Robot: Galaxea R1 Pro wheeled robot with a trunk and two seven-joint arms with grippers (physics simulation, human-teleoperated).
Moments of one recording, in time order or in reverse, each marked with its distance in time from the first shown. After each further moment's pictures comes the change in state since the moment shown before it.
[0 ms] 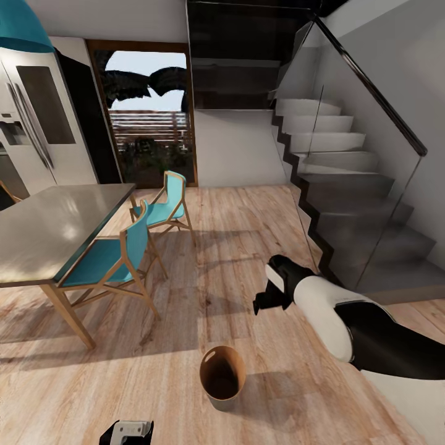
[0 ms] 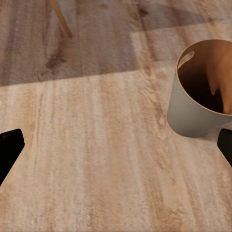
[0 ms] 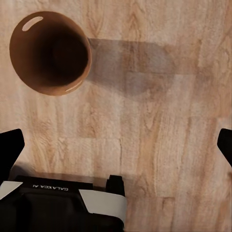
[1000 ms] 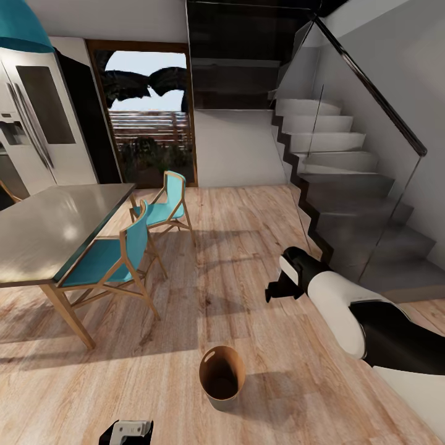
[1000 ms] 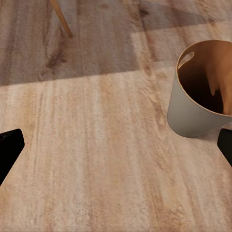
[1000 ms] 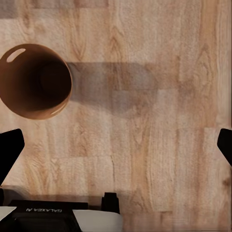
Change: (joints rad) left arm 0.000 0.000 0.002 0.000 0.003 0.000 0.001; right arm -0.004 -0.077 -0.002 -0.082 0.000 0.000 0.014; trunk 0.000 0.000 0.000
